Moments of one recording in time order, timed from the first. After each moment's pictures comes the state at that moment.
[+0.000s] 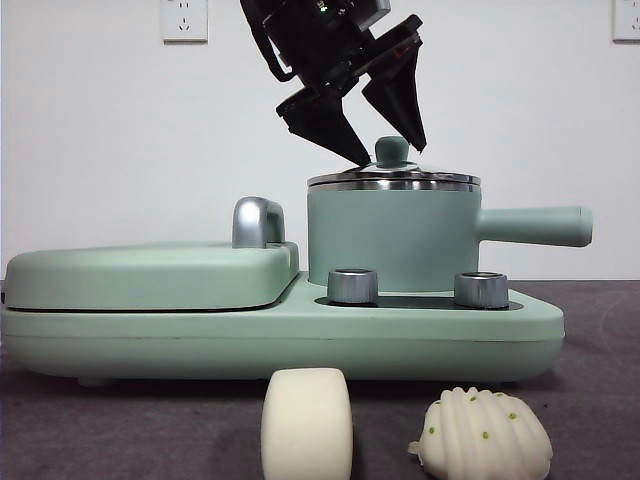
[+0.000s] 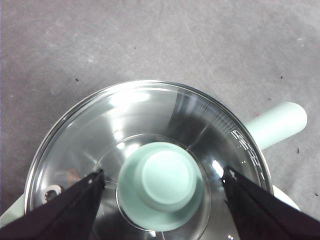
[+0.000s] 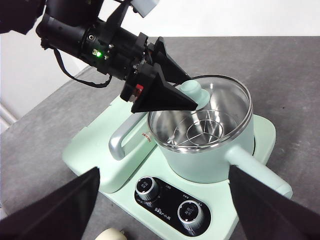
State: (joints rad) left arm -0.68 1.92 1.78 -0.62 0.23 0.12; right arm 0.04 0.60 0.80 -0.58 -0.71 0.10
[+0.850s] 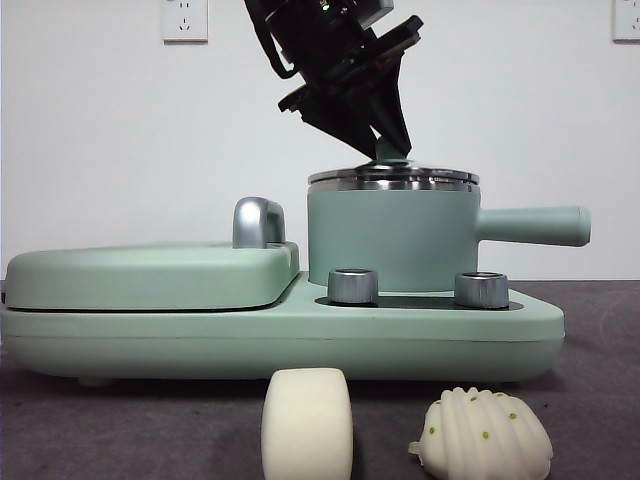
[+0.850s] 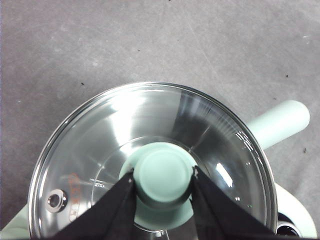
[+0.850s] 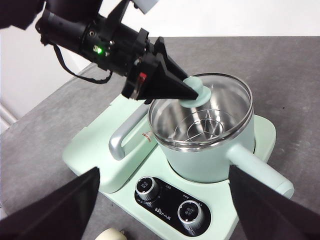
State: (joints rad) left arm -0.68 1.94 1.83 -0.65 0.21 0.14; right arm 0.04 0.60 0.80 -0.58 -0.71 0.10
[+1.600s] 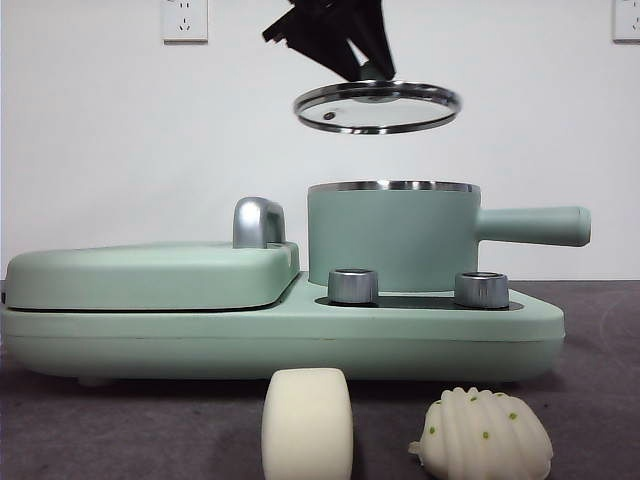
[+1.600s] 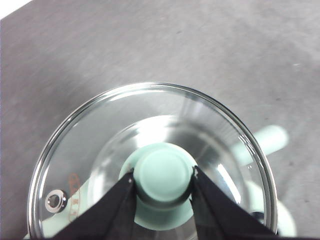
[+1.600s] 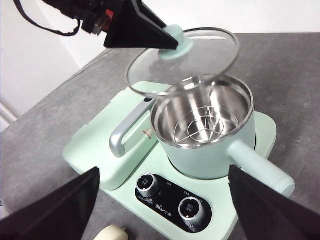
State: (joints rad) left arm -0.64 1.94 2.08 -0.88 0.21 0.14; right arm 0.04 0.60 0.80 -0.60 -0.71 0.10
